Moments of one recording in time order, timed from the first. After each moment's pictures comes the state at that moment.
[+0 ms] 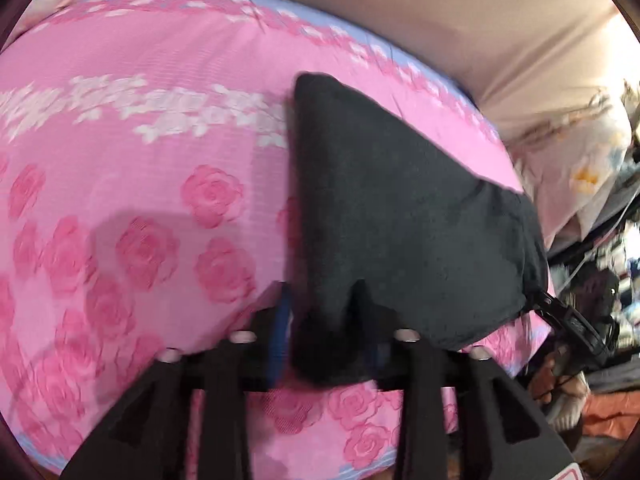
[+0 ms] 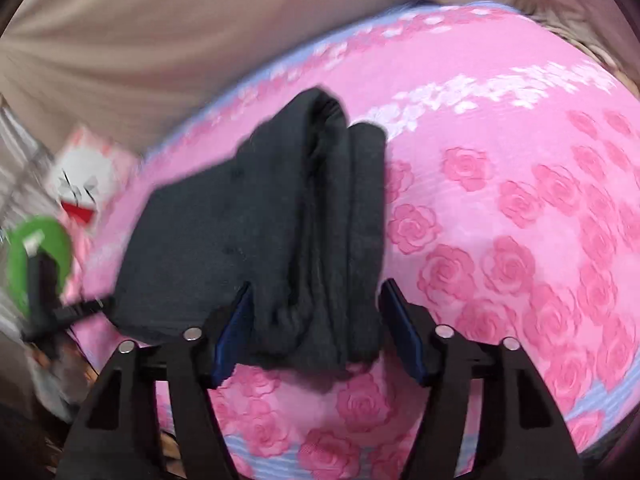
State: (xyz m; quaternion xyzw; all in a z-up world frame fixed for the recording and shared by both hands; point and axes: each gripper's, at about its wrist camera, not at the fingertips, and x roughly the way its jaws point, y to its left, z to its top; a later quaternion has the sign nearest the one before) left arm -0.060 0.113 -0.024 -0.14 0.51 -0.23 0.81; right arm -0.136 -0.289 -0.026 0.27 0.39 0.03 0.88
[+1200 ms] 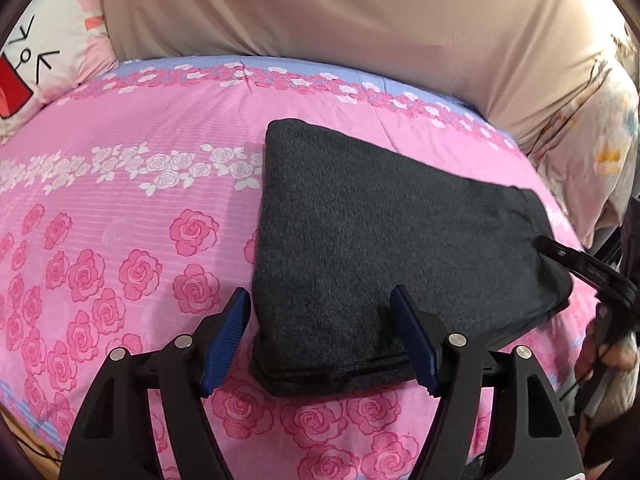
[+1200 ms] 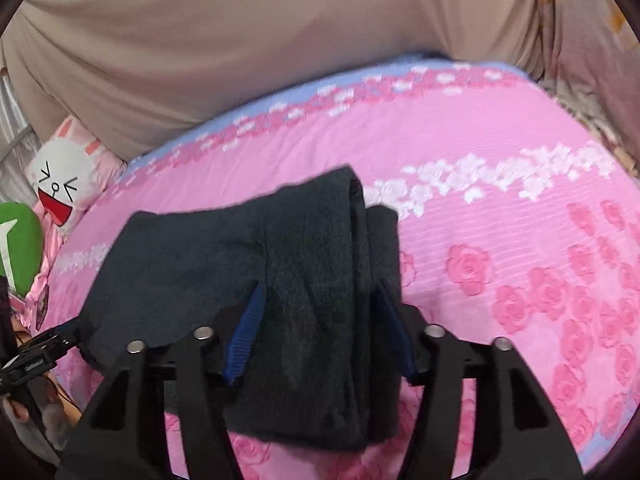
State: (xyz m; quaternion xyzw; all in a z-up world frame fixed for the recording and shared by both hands) left arm -0.091 0.060 -0.007 -0.04 0.43 -0.17 0.89; right arm -0.082 -0.262 -0.024 0.16 0.39 0.01 0.91
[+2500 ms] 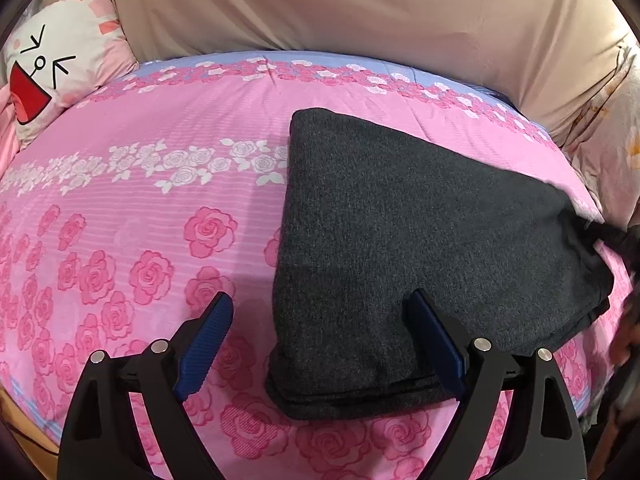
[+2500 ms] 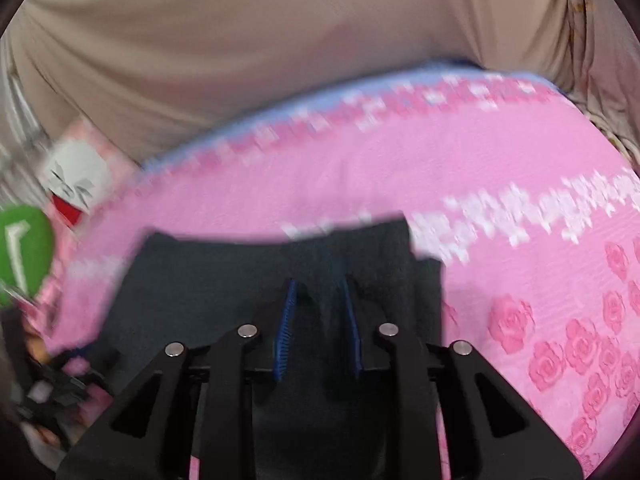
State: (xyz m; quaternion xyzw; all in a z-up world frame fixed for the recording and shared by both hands) left arm -0.074 0.053 -0.019 -0.02 0.44 -0.11 0.89; right arm -0.060 -0.261 -0.024 0.17 0.38 0.02 0.91
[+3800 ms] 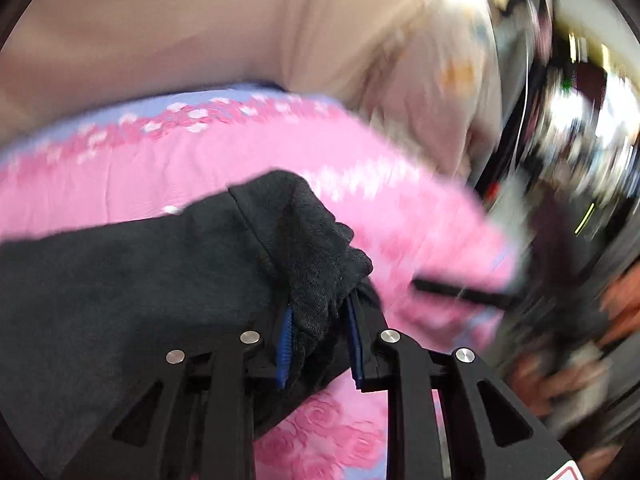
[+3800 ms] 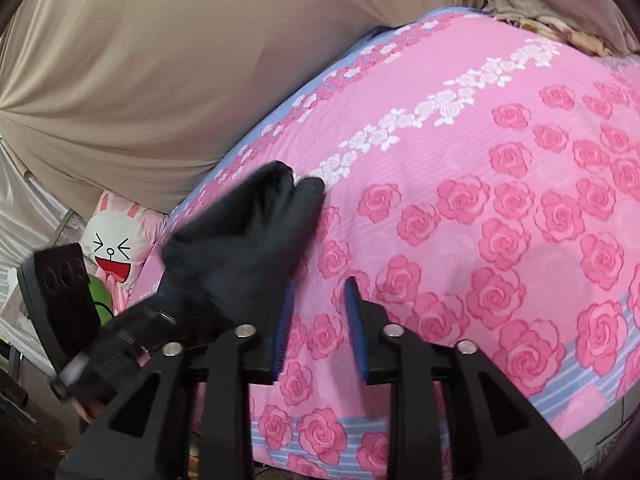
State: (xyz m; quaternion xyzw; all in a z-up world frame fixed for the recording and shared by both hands) left arm -0.120 -0.120 0.024 -0.02 0.37 -0.44 0.81; right arm -0.170 -0.349 -0.037 0.35 0.35 0.06 0.87
